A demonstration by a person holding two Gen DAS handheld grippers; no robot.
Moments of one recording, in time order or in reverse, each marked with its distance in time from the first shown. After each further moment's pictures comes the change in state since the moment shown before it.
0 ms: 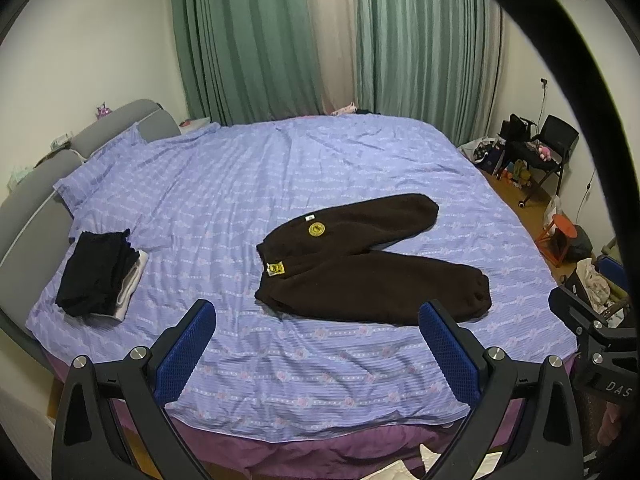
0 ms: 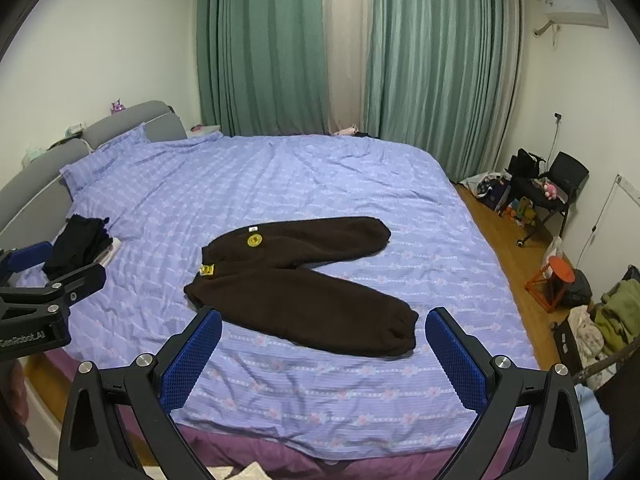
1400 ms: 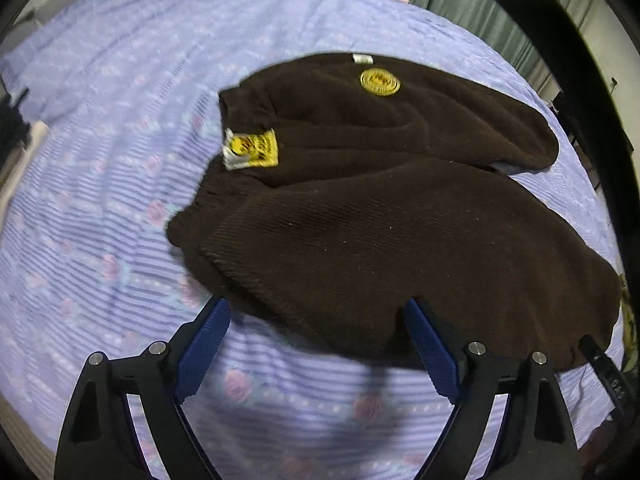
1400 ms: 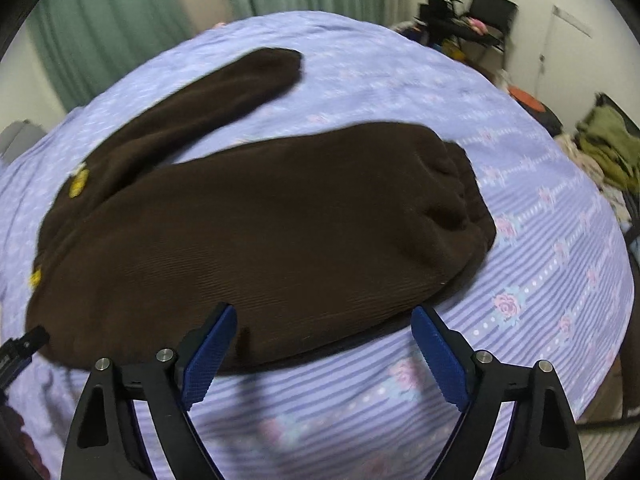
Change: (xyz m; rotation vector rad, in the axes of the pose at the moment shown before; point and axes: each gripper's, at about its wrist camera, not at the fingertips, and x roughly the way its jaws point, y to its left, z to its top) left arm 0.403 0.052 -0.069 -0.217 0.392 -0.063; right arm 0.354 -0.056 -0.127 0.446 0.357 -0.249
